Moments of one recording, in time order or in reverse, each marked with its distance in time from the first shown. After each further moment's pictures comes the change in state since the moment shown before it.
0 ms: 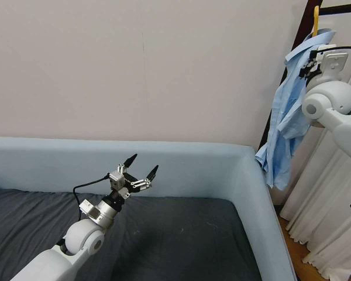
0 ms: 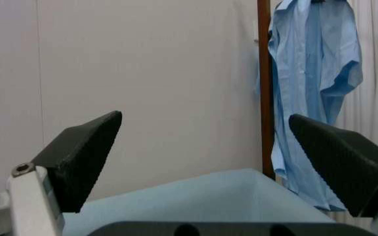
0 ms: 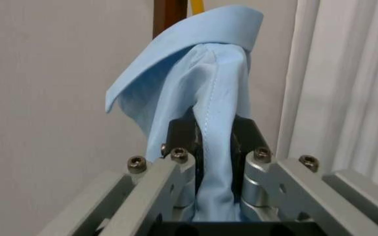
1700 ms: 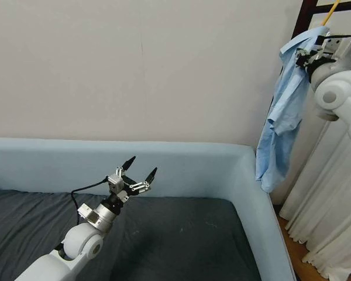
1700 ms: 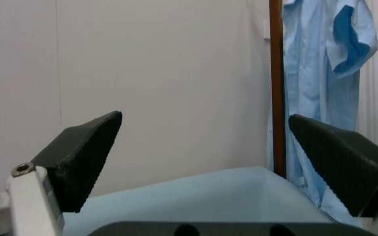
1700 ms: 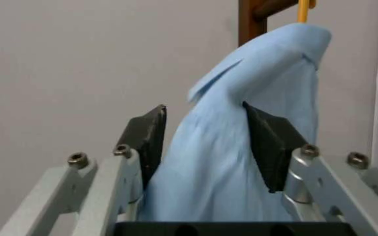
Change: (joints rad) left arm 0.062 -0.012 -0.044 -0.021 0.034 -0.005 -0.020; right arm -0.265 -0.140 0.294 0.259 0.098 0.105 -0.215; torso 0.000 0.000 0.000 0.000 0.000
